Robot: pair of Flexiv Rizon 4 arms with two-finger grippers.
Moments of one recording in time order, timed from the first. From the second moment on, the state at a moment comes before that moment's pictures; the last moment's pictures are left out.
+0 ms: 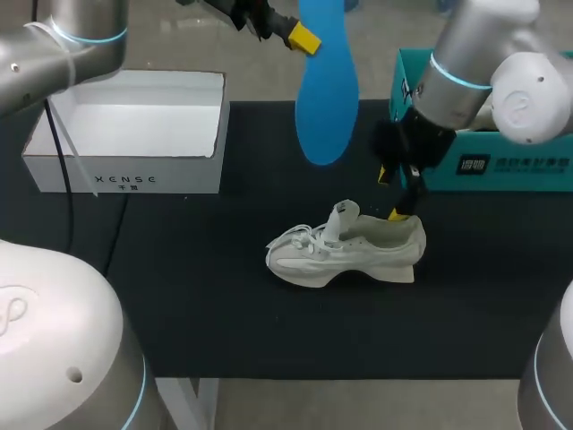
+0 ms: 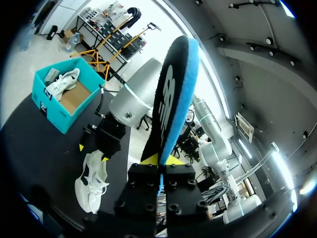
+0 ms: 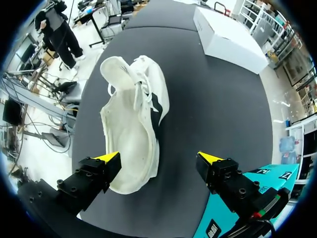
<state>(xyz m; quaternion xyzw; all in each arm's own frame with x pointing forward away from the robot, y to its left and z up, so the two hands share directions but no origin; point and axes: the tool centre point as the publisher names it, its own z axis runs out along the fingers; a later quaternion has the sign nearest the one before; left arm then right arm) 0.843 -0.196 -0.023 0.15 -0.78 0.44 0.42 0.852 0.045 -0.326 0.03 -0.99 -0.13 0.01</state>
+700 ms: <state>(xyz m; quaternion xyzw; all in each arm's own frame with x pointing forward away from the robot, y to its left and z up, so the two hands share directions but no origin) 0.843 -0.196 -0.023 0.15 -0.78 0.44 0.42 0.836 0.051 -0.381 -0.01 -0.99 -0.10 0.05</state>
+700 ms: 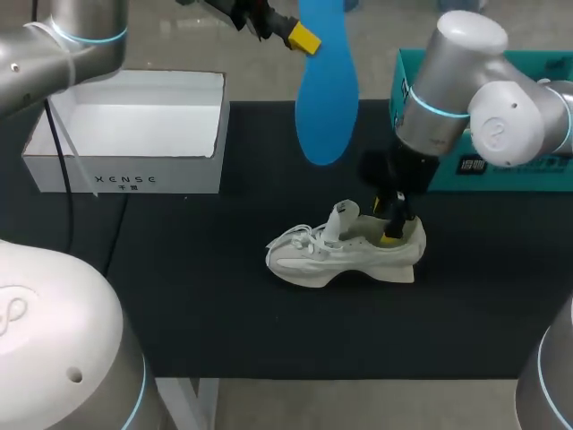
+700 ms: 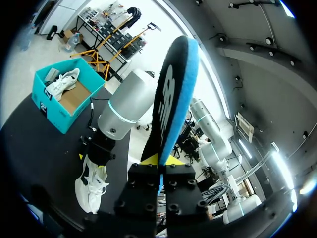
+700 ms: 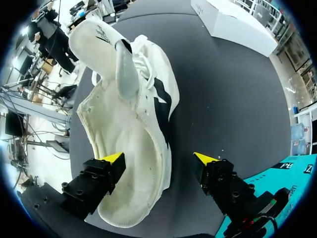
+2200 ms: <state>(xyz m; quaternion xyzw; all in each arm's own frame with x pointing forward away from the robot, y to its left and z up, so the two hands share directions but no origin) 0.843 -0.196 -0.023 0.15 -0.78 0.44 0.42 0.828 0.010 -0.288 -0.03 -0.99 -0.15 0.01</state>
